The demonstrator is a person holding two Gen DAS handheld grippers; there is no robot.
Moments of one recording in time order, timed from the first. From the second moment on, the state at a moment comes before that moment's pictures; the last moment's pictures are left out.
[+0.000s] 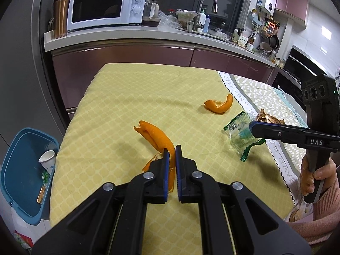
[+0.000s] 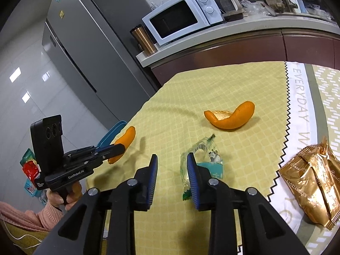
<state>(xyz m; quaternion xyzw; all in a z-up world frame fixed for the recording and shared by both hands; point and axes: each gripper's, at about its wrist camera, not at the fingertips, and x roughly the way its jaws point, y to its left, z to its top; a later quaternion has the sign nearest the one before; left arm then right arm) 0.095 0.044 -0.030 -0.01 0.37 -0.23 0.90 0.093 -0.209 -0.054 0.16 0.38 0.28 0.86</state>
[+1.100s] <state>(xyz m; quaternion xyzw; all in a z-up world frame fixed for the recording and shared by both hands) 0.066 0.092 -0.009 -0.01 0.35 -0.18 0.92 0.111 -0.137 -0.029 0.16 0.35 0.38 0.84</state>
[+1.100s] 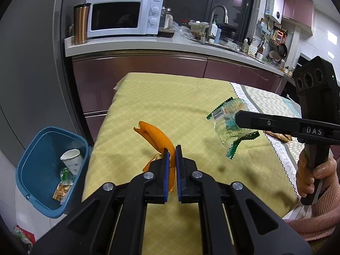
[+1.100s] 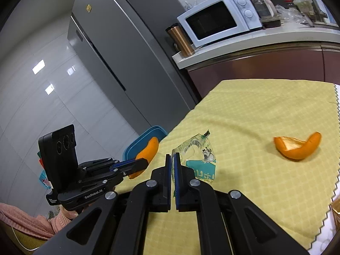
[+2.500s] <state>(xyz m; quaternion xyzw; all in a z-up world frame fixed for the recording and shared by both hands) 0.062 0.200 -0.010 -0.04 0.34 -0.07 0.94 0.148 0.001 -0.018 0.12 0.37 0.48 0.78</state>
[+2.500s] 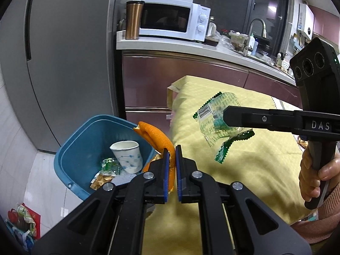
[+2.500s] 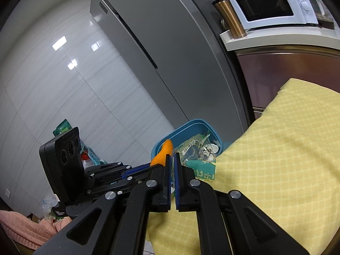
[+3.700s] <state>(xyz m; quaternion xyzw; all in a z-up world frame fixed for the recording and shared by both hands) 0.083 0.258 -0.031 -0.07 0.36 -0.01 0.93 0.165 0.077 -0.028 0.09 0.41 0.51 0.76</state>
